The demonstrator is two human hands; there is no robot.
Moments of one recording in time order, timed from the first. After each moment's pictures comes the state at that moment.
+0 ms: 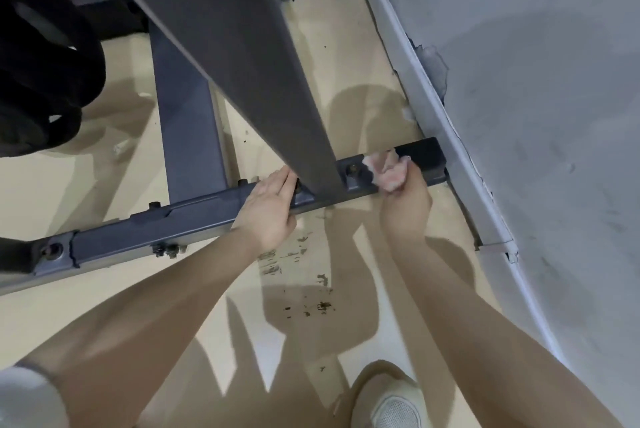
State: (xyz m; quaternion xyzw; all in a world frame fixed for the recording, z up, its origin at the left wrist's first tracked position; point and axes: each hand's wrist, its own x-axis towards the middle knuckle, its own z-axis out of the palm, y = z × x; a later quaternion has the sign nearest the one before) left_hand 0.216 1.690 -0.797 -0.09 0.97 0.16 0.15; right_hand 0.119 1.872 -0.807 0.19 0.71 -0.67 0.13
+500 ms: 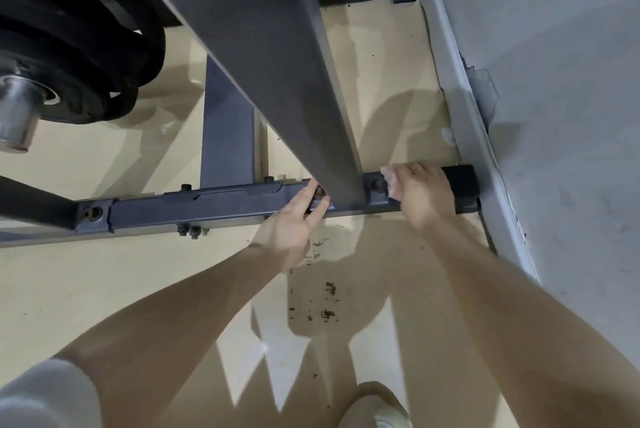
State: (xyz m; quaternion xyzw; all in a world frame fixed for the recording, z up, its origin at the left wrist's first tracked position) left_hand 0.235 1.714 -0.792 -0.13 0.96 0.15 0.18; right_hand 0.062 1.874 -0.823 -0.41 0.91 -0.08 0.04
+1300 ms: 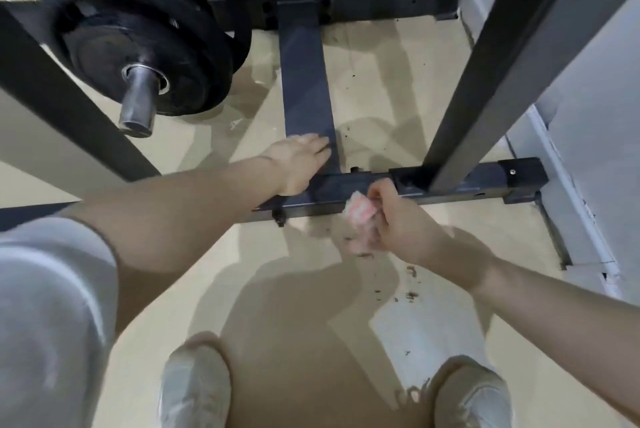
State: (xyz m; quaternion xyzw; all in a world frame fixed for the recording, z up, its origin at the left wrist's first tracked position) left_hand 0.274 1.540 -0.741 0.04 0.97 -0.07 0.22; right_hand 0.241 1.758 -0.729 -0.38 0.85 -0.20 0.30
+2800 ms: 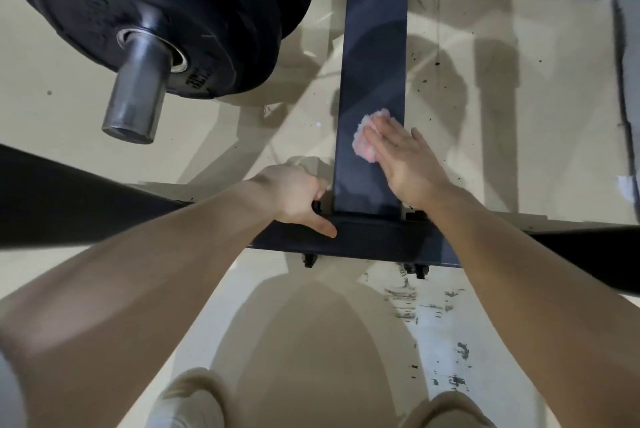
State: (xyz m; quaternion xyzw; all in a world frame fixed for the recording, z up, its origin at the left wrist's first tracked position) left_hand 0.277 1.456 -0.815 -0.14 0.91 0.16 0.36; right_hand 0.118 1.600 -0.842 -0.52 0.82 -0.07 0.22
